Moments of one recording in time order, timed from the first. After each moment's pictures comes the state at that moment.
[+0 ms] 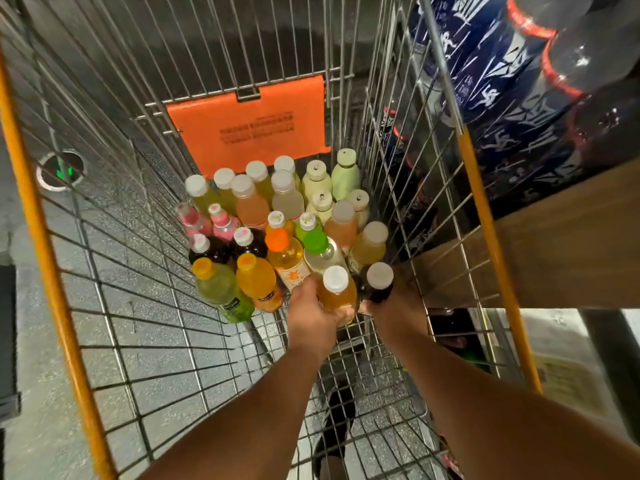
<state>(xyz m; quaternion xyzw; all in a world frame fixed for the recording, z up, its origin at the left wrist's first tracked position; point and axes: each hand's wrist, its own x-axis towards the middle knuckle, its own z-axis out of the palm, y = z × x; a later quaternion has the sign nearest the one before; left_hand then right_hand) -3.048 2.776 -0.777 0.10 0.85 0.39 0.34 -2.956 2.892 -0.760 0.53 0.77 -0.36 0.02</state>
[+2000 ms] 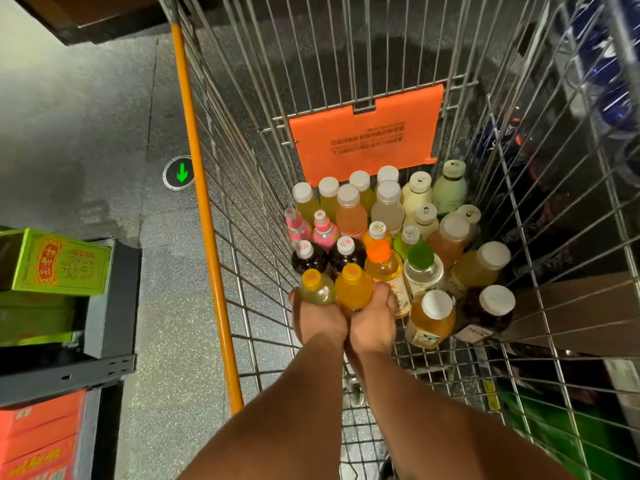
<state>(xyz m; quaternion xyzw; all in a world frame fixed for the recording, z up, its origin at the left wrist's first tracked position) -3.144 2.704 -0.768 -0.22 0.86 0.40 0.24 -3.093 2.754 -0.766 0.52 0.72 -0.46 0.02</state>
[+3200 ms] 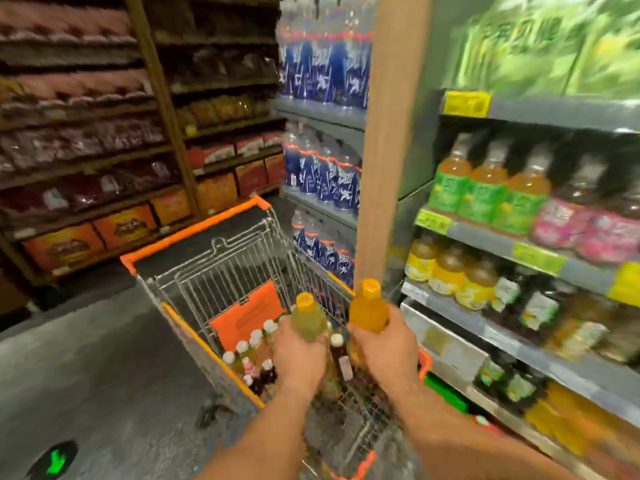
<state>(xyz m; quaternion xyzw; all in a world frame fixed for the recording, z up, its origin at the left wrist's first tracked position) -3.038 2.595 -0.386 0.36 0.77 0.48 0.22 -2.900 2.630 -0.375 0.62 0.57 -0.32 -0.42</state>
